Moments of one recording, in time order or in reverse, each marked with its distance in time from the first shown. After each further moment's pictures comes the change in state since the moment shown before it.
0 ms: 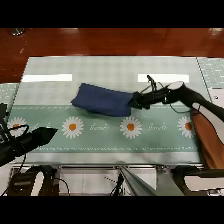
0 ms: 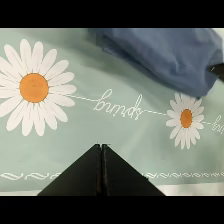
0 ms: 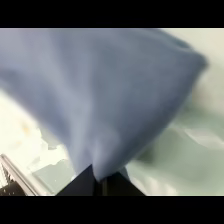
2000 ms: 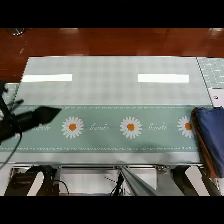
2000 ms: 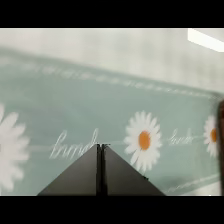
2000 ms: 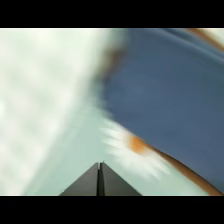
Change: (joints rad) left arm 0.000 -0.299 0.153 -0.257 0.196 0.294; right arm -1.101 0.696 0.180 -0.547 0.435 0.407
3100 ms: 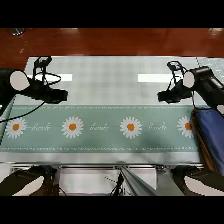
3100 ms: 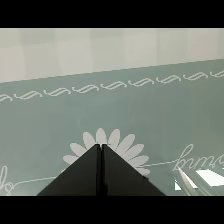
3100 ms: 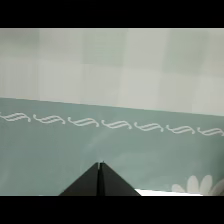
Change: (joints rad) left arm -0.307 -0.650 0.461 0.721 -0.117 -0.214; right arm 1.127 -0.430 -0.116 -0.614 -0.344 0.114
